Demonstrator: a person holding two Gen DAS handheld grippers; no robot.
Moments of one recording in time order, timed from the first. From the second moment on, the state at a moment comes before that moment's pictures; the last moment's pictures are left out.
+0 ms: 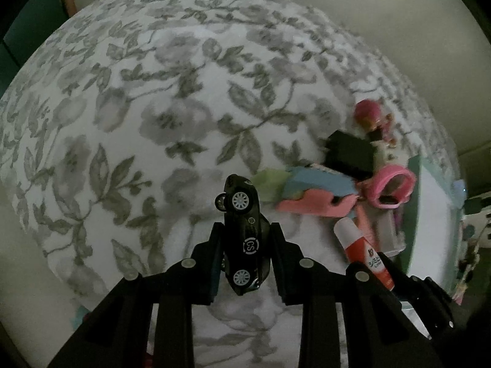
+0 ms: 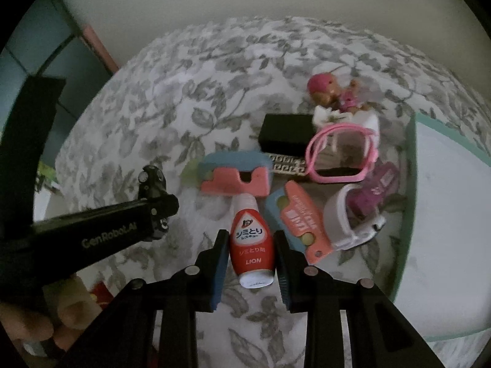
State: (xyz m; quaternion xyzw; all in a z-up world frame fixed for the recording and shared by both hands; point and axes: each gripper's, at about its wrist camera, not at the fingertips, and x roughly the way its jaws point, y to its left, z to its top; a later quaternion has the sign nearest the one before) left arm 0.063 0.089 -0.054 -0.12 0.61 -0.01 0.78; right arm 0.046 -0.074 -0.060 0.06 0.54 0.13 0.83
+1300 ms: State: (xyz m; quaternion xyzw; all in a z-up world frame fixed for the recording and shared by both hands) left arm 0.104 -0.175 -0.038 0.03 0.60 -0.15 0.79; right arm 0.030 -0.336 -0.064 0.19 0.47 -0.22 0.83
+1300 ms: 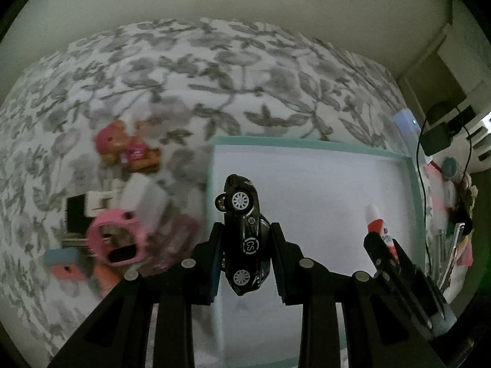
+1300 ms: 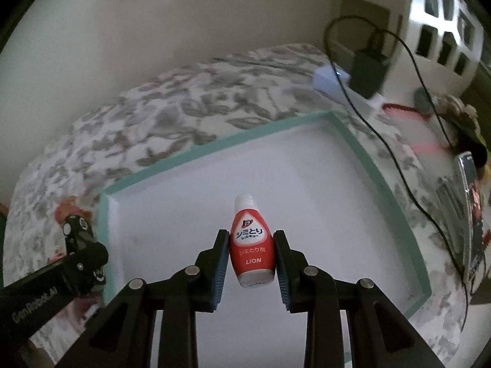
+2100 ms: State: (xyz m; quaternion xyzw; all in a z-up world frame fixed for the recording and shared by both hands) left arm 0.110 -0.217 -0.070 0.07 0.61 -0.15 0.78; right arm 0.028 -0.346 -0.081 0.19 0.49 -0.23 0.82
